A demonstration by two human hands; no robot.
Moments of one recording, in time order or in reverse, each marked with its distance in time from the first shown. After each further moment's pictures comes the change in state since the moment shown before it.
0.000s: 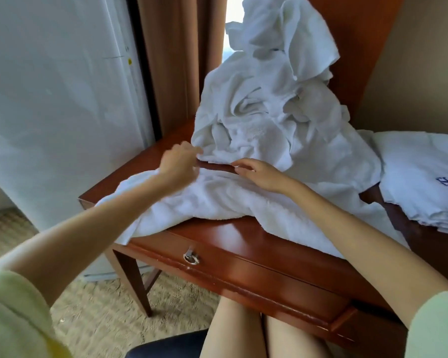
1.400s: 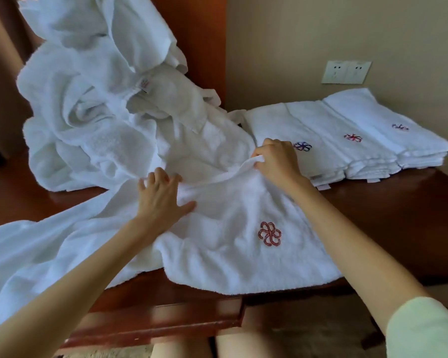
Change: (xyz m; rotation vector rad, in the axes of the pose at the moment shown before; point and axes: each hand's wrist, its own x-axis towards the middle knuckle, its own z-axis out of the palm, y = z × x) left_hand 0.024 0.197 0.084 0.014 -0.025 0.297; right_hand -0.164 0.126 -0.149 -0.787 0.590 0.442
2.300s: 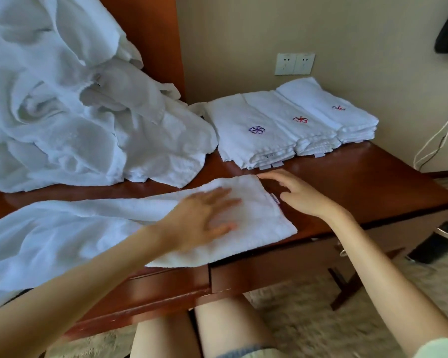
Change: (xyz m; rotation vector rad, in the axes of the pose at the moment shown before) left_hand -0.071 0.100 -0.021 -0.261 -0.191 0.783; right_hand -0.163 0.083 -0.028 0.700 -0.396 0.123
